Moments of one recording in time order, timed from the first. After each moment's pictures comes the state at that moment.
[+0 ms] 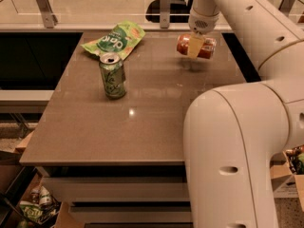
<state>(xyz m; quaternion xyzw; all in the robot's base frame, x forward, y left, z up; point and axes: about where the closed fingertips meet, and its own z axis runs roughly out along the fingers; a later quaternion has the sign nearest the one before) 0.755 -0.159 0.863 -0.57 0.81 -0.07 0.12</state>
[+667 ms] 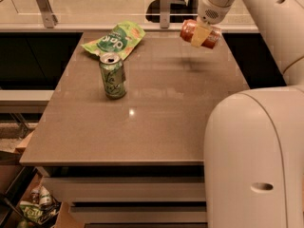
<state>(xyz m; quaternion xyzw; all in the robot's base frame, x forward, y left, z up) 0.759 -0.164 0.905 -0.56 0.80 -0.06 0.21</state>
